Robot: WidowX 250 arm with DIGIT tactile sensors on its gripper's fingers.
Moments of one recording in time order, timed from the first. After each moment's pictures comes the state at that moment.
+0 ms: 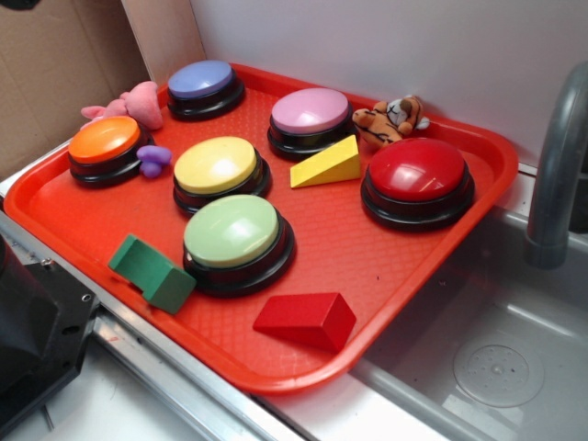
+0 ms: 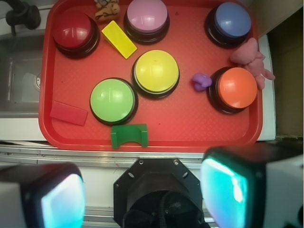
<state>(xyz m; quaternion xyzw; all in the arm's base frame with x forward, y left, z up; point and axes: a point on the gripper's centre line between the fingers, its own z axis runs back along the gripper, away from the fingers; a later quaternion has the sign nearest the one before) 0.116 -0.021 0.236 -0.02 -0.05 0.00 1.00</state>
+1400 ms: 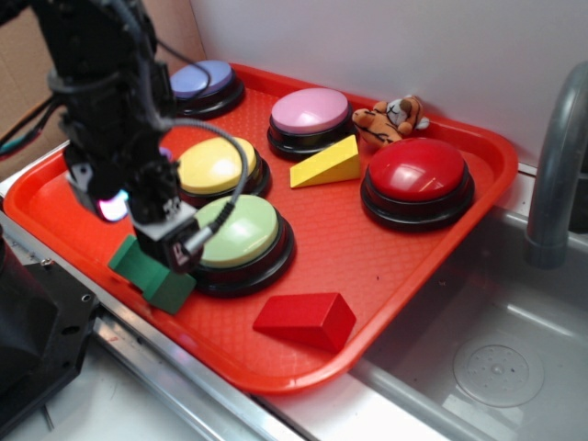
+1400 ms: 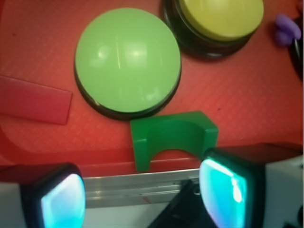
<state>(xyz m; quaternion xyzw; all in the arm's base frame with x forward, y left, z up) 0.121 -0.072 0.077 0.01 0.02 0.06 1.00</state>
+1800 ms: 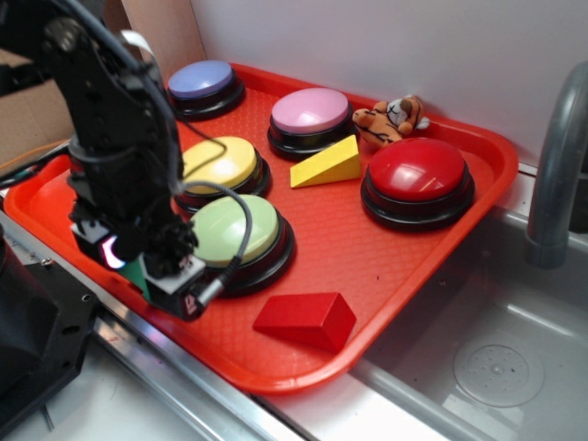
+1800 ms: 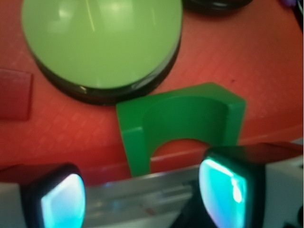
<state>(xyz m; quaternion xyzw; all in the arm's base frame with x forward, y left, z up) 0.113 -0.072 0.043 0.03 0.03 0.09 0.99</state>
